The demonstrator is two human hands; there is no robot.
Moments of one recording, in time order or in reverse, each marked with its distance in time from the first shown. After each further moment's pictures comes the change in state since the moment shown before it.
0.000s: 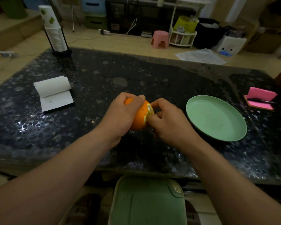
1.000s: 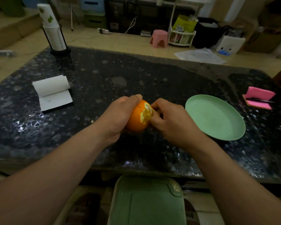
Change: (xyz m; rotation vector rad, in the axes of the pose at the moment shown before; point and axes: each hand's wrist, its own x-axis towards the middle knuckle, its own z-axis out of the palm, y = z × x) left_hand 0.006 0.000 -0.005 -0.116 -0.113 -0.157; right_hand 0.002 0.008 -0.009 -0.260 0.027 -0.170
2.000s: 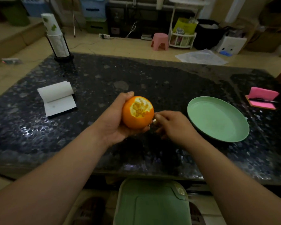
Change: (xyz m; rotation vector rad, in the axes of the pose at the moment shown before) left_hand -0.007 0.013 -0.005 -0.359 -0.085 -0.179; right_hand 0.017 0.036 0.022 0.273 -0.029 0.290
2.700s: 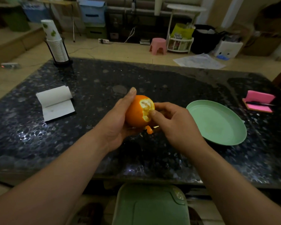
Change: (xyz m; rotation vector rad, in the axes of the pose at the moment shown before) left_hand 0.009 -0.004 0.000 0.168 -0.021 0.154; right_hand -0.036 -0.038 -0.009 0.227 0.143 -0.188
